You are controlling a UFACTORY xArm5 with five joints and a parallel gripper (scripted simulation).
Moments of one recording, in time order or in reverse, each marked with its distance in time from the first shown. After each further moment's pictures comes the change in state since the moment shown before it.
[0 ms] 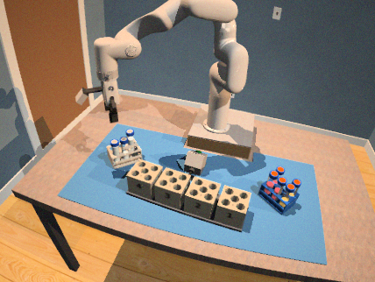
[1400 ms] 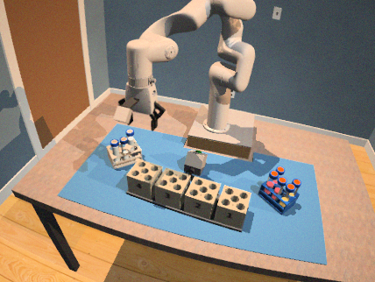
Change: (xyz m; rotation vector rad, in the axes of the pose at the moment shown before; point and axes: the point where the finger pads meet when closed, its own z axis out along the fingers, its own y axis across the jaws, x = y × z) arm -0.081 -0.128 -0.014 0.006 -0.002 -0.798
